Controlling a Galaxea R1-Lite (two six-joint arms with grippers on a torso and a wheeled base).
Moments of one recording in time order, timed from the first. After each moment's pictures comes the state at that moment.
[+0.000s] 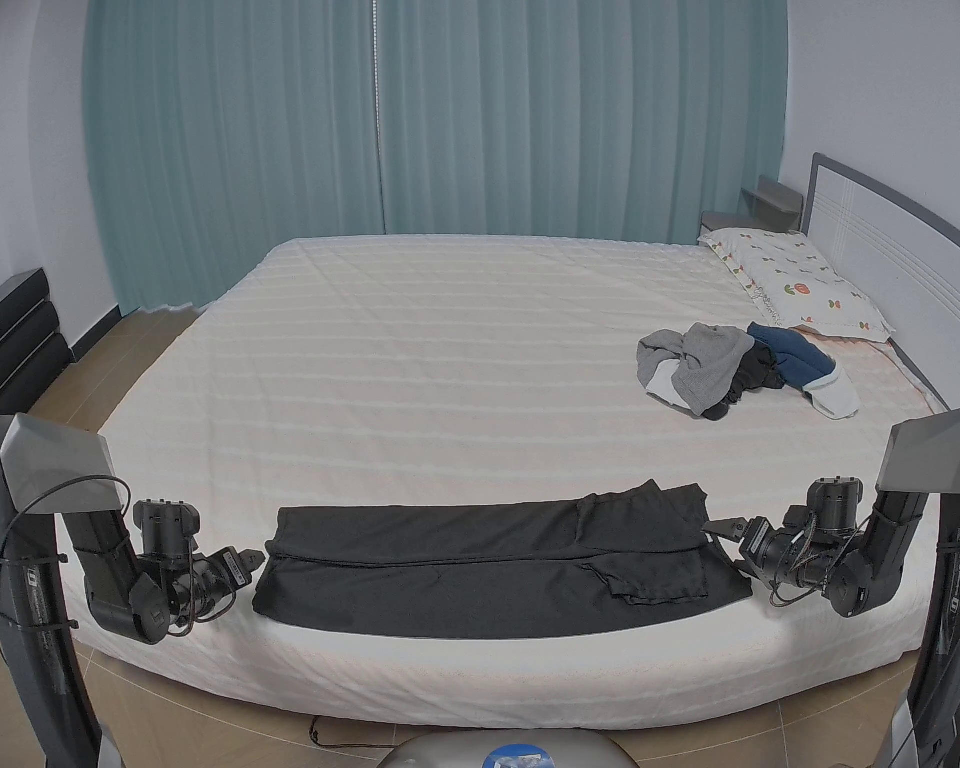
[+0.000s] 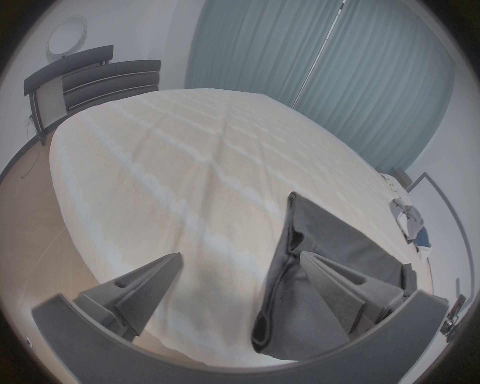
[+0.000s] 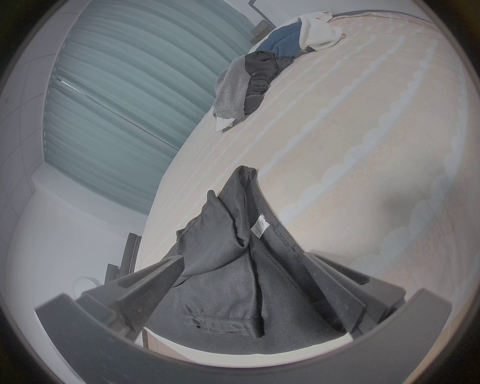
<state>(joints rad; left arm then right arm) 0.05 2.28 -0.45 -1.10 0.03 -0.49 -0.03 2.32 -0.51 -1.22 0.37 0.72</state>
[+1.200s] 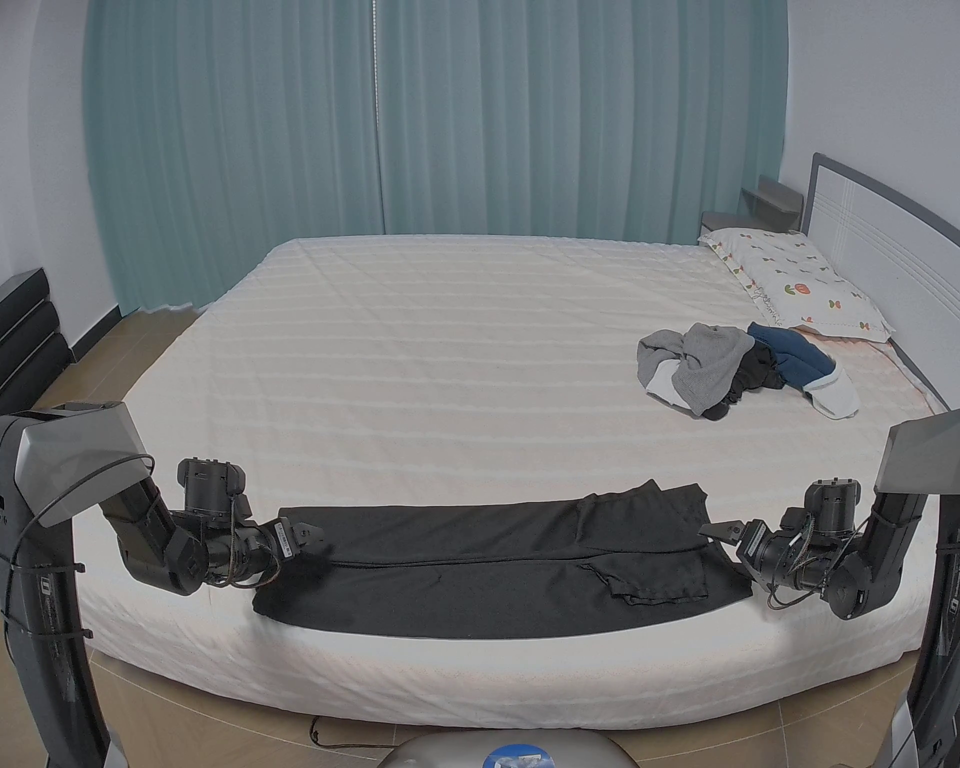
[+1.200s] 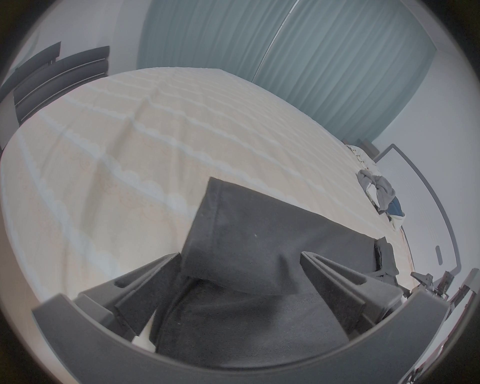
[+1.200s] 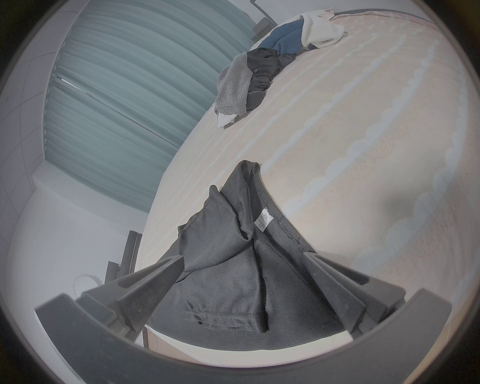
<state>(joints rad) -0.04 2.29 -0.77 -0.77 -0.16 -0.44 -0.01 2.32 -0.50 -1.22 0.37 0.72</state>
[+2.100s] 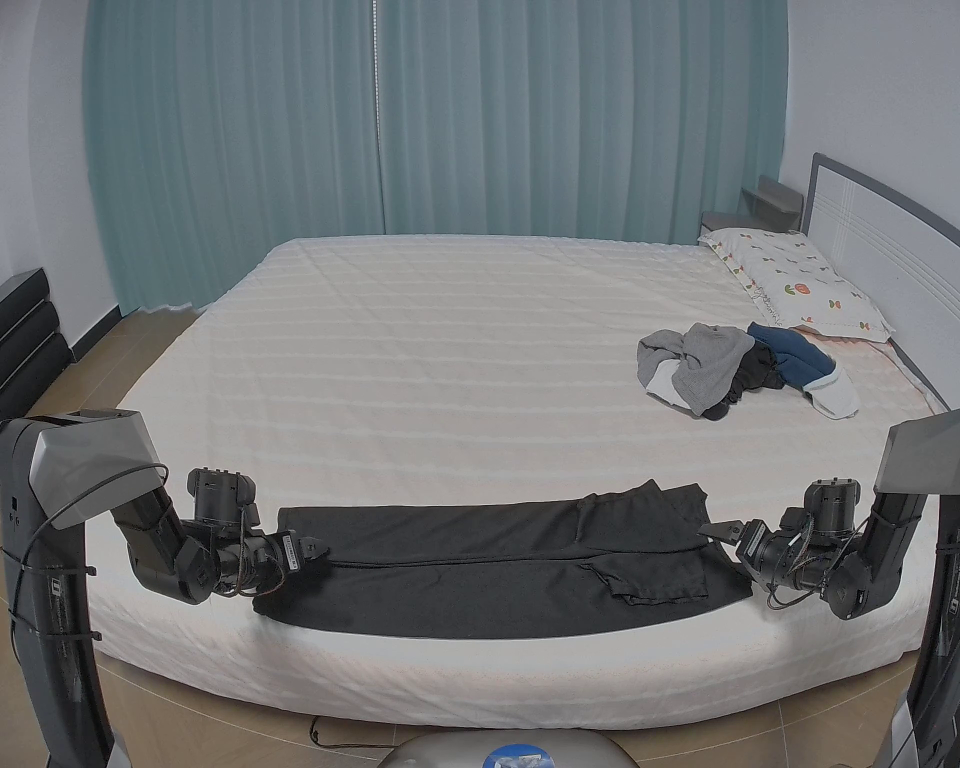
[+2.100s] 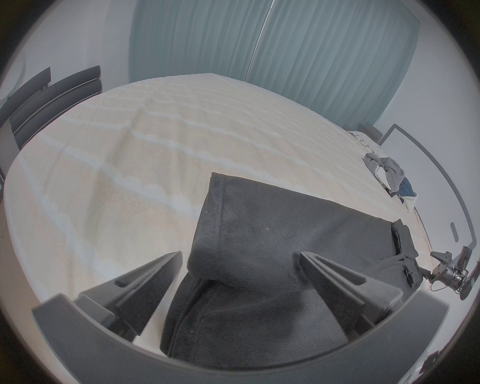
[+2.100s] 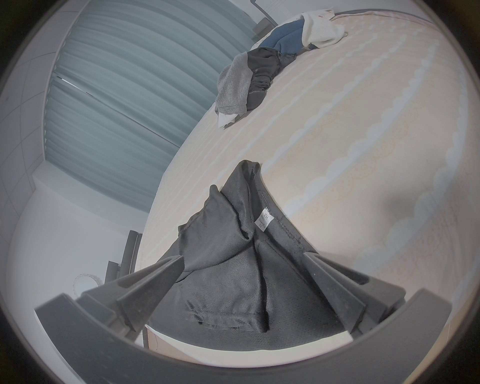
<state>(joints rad) -0.07 2.33 -0.76 -0.81 -0.09 -0.33 -0.01 2.32 -0.50 -1.22 0.37 0.72</state>
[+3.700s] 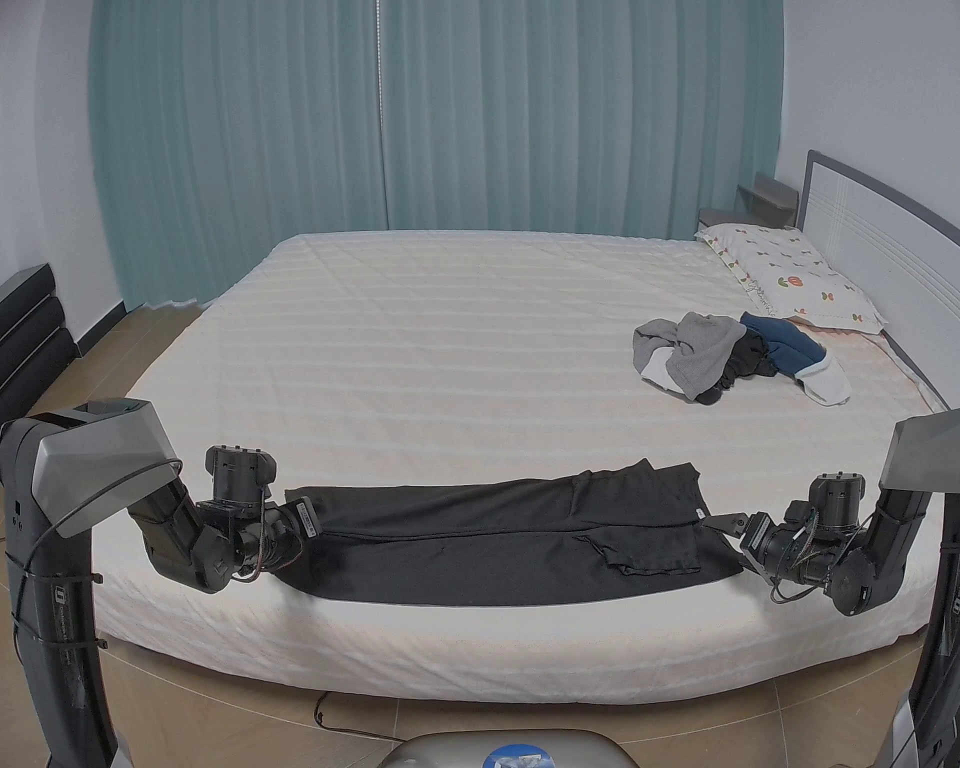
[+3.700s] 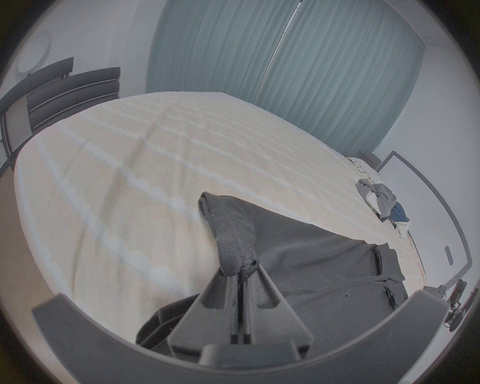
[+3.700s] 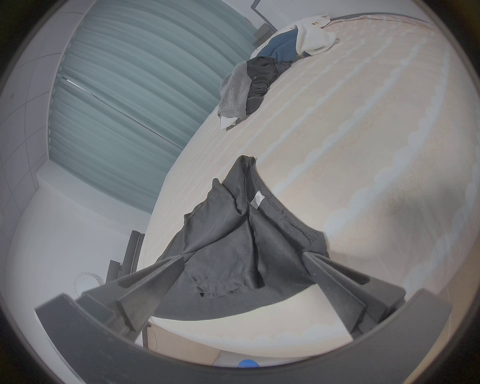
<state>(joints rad) -0.13 2.32 -0.84 -0.83 0.02 -0.48 -0.02 2.30 -0.51 -1.23 0.37 0.72</state>
